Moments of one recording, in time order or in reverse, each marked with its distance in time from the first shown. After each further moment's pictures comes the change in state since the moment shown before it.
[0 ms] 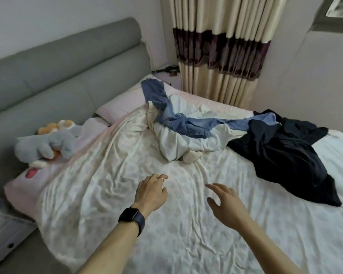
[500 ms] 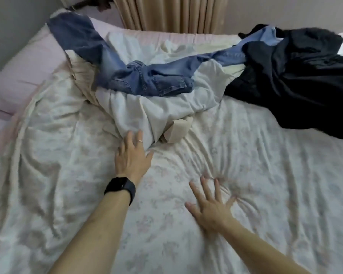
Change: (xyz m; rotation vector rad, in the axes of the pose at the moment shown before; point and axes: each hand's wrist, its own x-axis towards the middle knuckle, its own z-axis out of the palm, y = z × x) left_hand 0.334 -0.080 0.157 0.145 0.042 0.098; right_hand 0.220 0.099 0.299 -0.026 -0.256 0.406
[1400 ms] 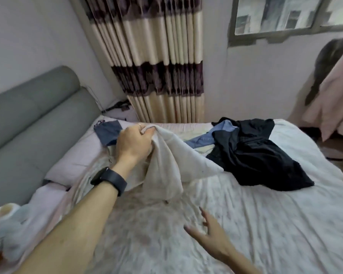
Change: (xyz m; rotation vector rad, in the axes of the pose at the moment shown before) left_hand -0.119 0.127 -0.388 -0.572 0.484 0.170; right_hand -0.235 -0.046 -0.201 0.793 0.239 -0.100
